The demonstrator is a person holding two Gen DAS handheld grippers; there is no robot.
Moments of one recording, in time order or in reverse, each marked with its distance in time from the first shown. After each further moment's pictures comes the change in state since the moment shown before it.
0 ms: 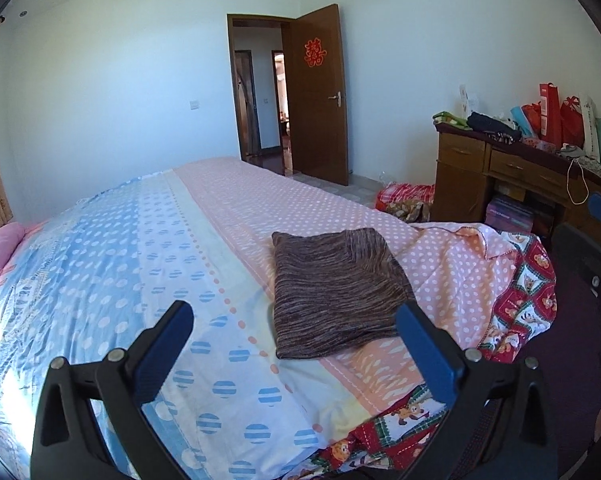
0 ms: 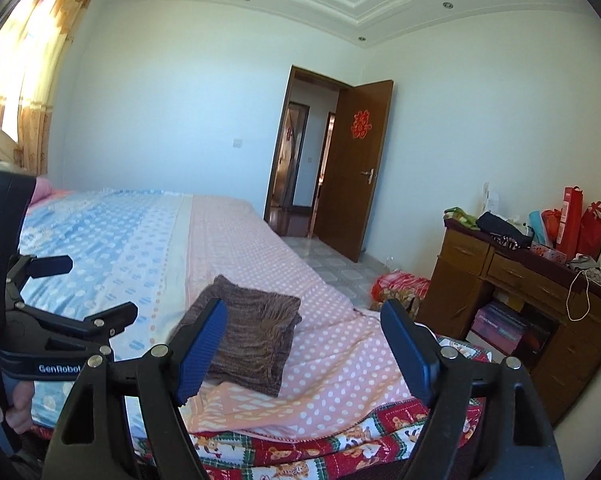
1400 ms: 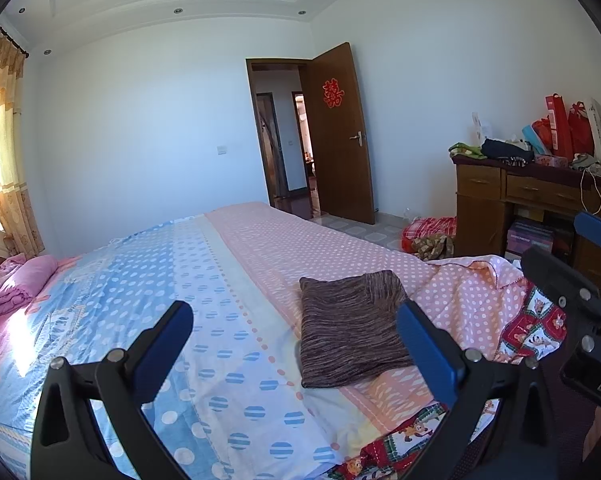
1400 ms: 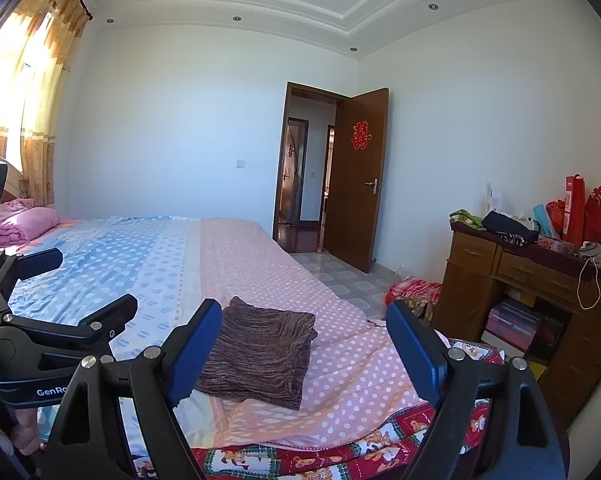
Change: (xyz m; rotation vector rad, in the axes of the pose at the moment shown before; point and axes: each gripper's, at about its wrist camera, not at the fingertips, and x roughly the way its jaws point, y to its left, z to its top) left arm -0.042 -0.012 0.010 0.026 -0.150 0.124; right arm -0.005 0.002 0.000 0.065 -0.049 0.040
